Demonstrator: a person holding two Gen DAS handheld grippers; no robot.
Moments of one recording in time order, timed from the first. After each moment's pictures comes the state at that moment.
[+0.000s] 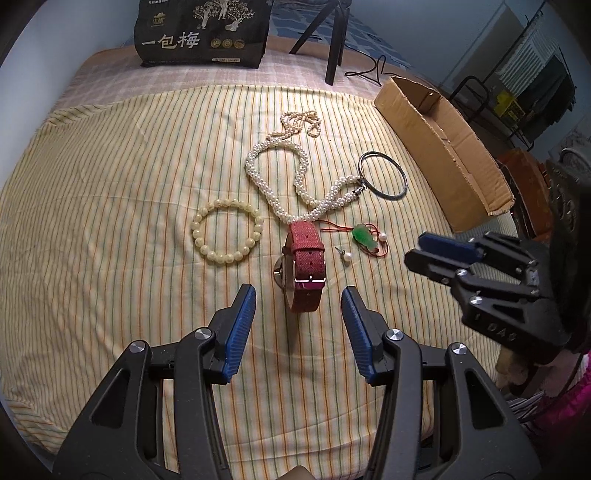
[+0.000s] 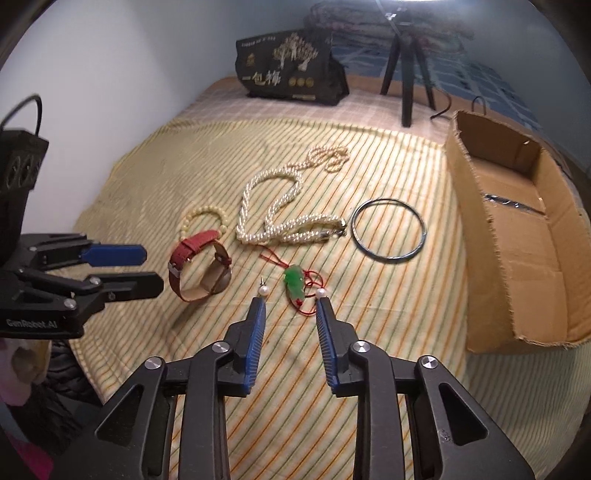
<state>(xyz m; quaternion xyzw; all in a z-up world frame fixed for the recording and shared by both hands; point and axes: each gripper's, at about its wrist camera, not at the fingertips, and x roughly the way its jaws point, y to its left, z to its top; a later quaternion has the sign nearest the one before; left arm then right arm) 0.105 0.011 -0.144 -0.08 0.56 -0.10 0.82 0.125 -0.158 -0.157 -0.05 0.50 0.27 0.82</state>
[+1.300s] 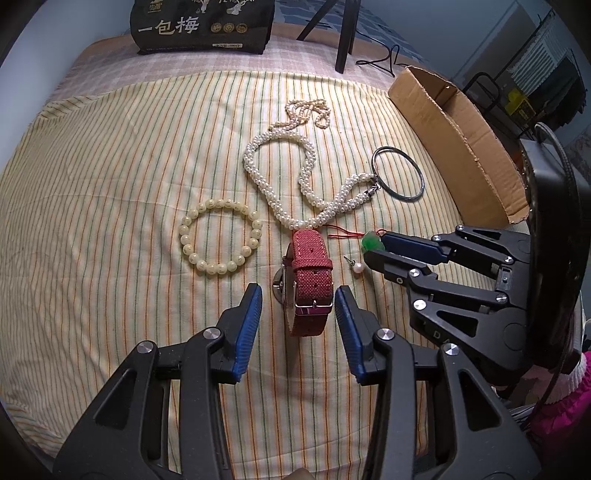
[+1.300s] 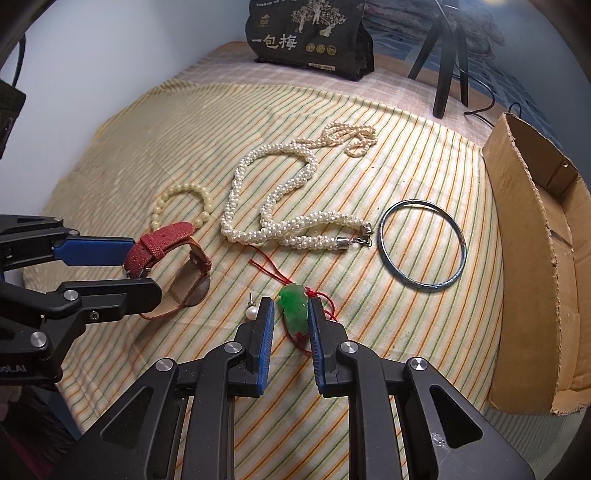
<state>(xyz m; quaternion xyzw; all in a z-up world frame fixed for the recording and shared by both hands) 0.124 0.005 -0.163 -0.08 0.58 -0.09 0.81 0.150 -0.121 -0.192 -0.11 0.53 0.27 0.80</state>
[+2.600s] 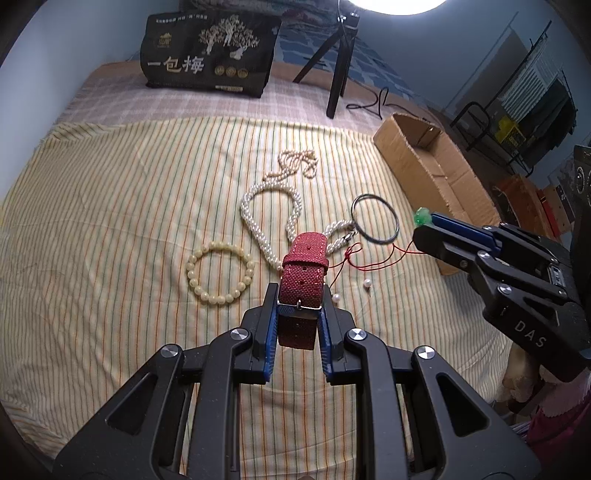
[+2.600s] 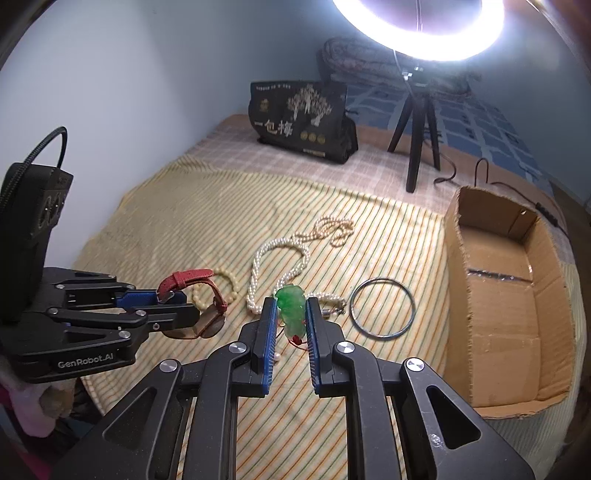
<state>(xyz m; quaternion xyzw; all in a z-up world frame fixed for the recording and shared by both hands) 0.118 0.005 -0.119 -0.10 0.52 -0.09 0.84 0.148 -0.145 -0.097 -0.05 0.44 0.28 0.85</state>
